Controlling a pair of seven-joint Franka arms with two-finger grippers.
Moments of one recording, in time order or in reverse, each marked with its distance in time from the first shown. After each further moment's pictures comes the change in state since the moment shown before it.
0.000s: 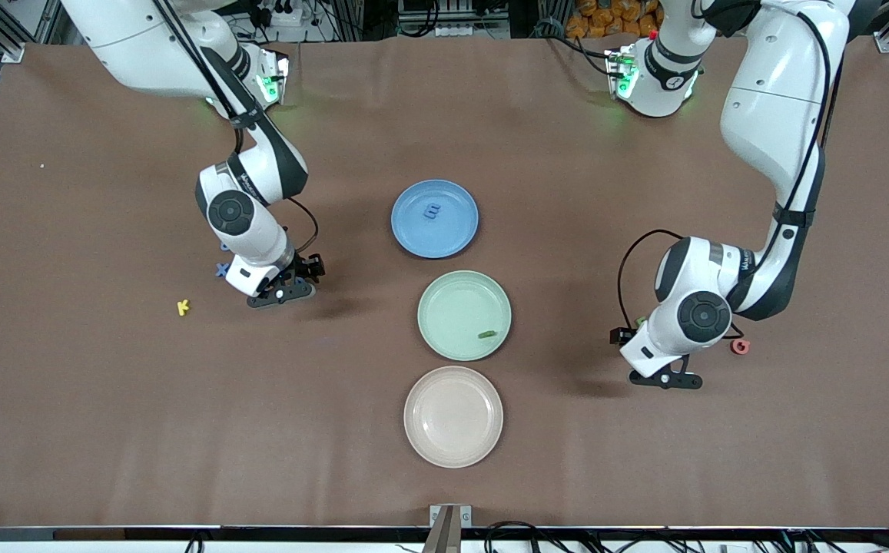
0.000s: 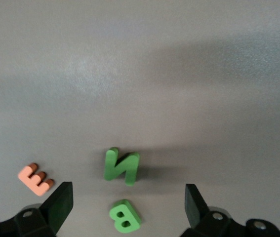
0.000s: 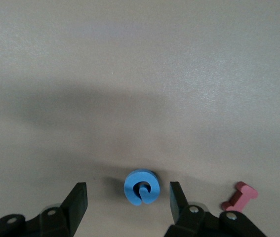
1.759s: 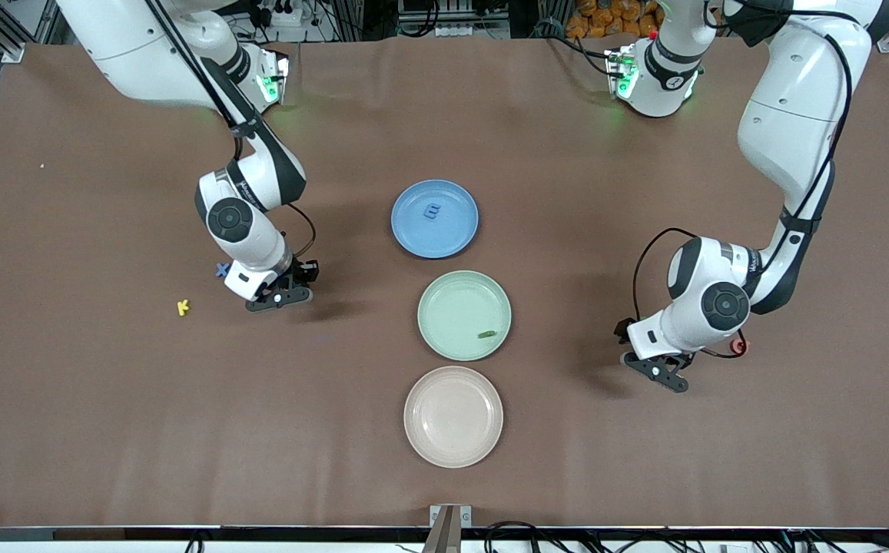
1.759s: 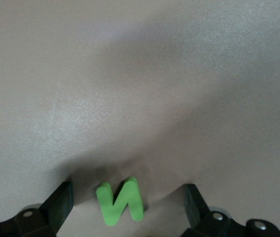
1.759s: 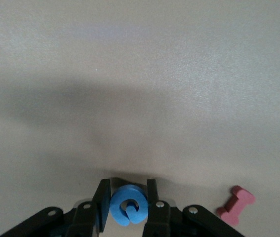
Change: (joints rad) left arm 0.149 0.020 -0.106 -0.118 -0.007 0.248 0.454; right arm -0.011 0.027 -0.005 0.011 -0.012 -0.002 0.001
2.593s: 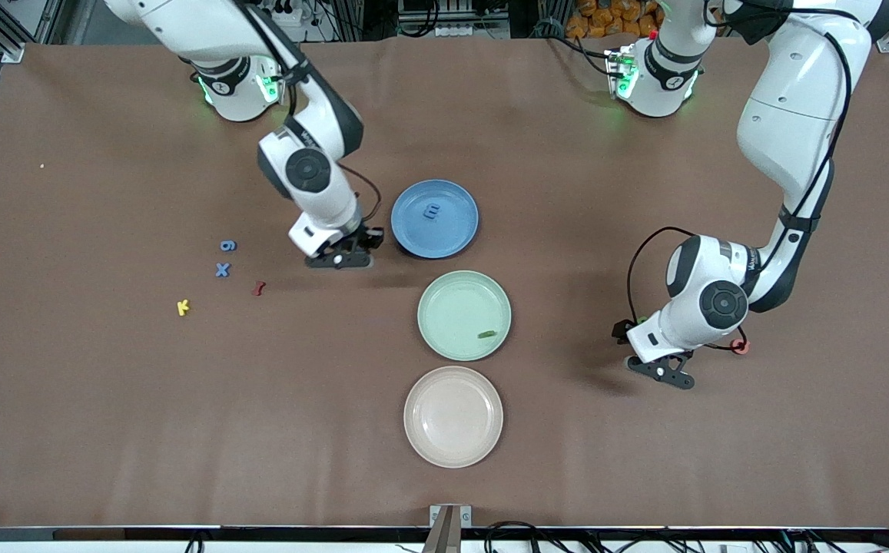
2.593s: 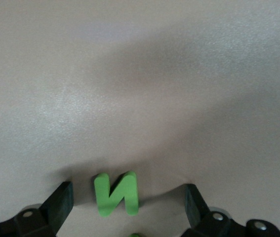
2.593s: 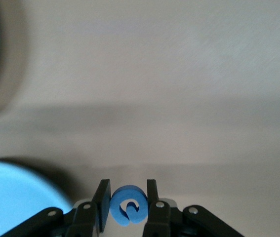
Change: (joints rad) left arm -0.001 -0.008 0.000 -0.011 -0.001 -0.007 -0.152; right arm 0.191 -0.070 0.101 0.034 0.077 -0.098 0.457
